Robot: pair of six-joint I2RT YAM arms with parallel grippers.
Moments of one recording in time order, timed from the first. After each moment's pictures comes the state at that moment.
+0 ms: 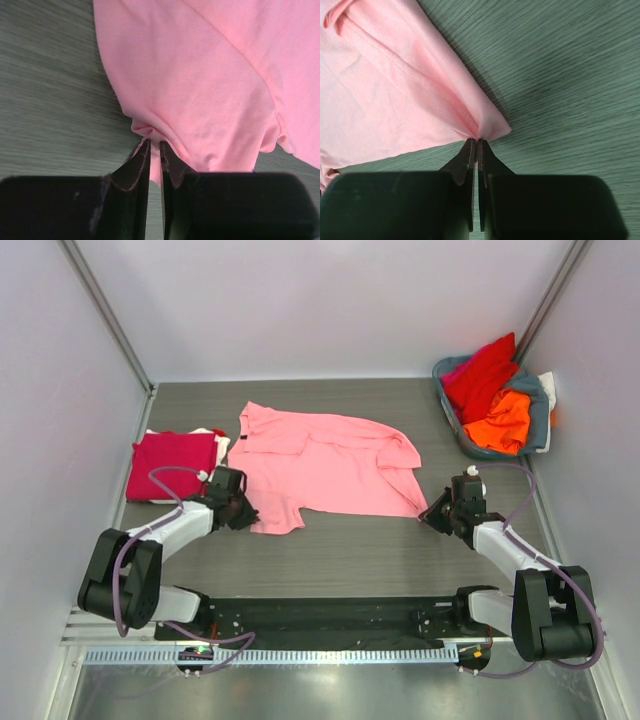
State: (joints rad) left arm -0.31 1.37 0.61 -0.26 -0.02 -0.83; right arm 0.05 1.15 0.42 -0.14 -0.09 0.74
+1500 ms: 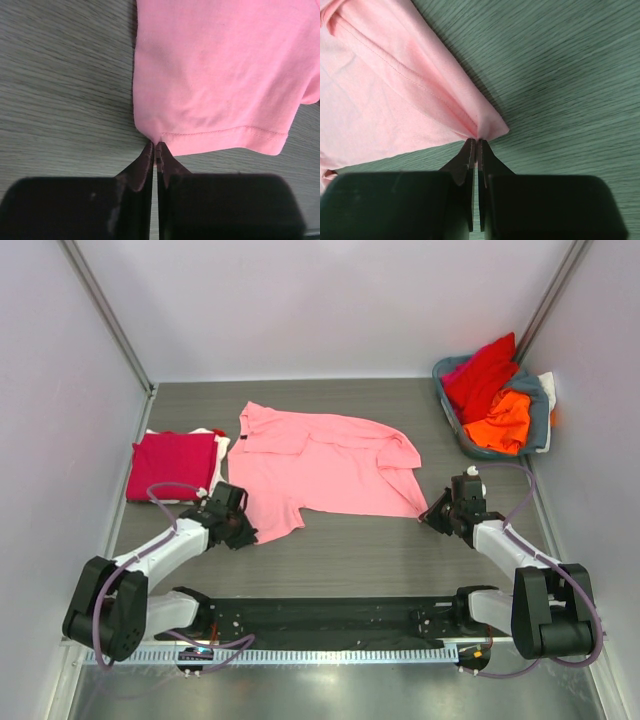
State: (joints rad) left arm -0.37 1.20 0.51 -0.41 -0.02 -0.90; right arm 0.05 1.16 0.42 -0.16 -0.09 0.74
